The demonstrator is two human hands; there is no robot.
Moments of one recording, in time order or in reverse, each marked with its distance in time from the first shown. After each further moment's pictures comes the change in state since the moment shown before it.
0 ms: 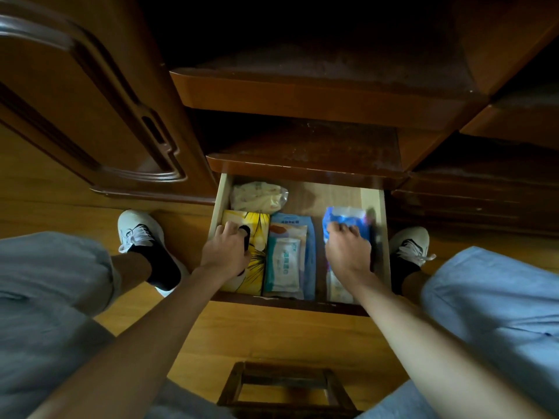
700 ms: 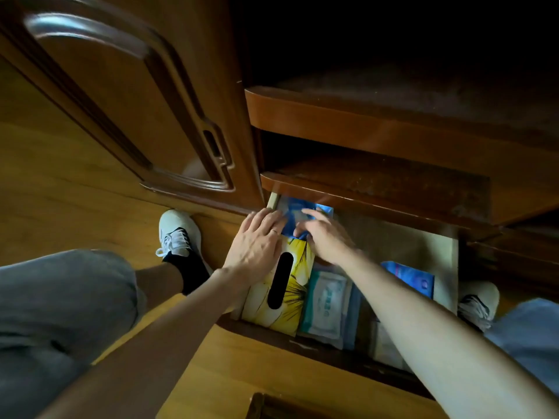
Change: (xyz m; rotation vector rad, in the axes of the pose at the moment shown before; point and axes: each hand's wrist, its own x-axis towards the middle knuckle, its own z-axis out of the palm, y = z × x) left_hand 0.048 -0.047 -0.021 -0.020 0.363 0.245; right_hand 0.131 -0.116 0.013 0.408 -0.205 -0.574
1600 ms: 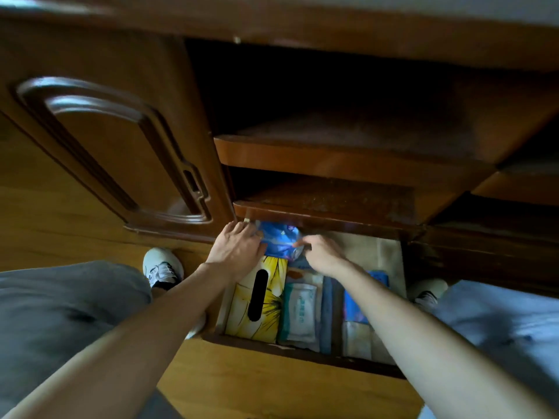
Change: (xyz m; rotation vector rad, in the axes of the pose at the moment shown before) left_hand 0.021 0.029 -0.070 0.240 -0.169 0.036; right_hand -0.070 -0.002 -0.055 0.299 0.045 0.394
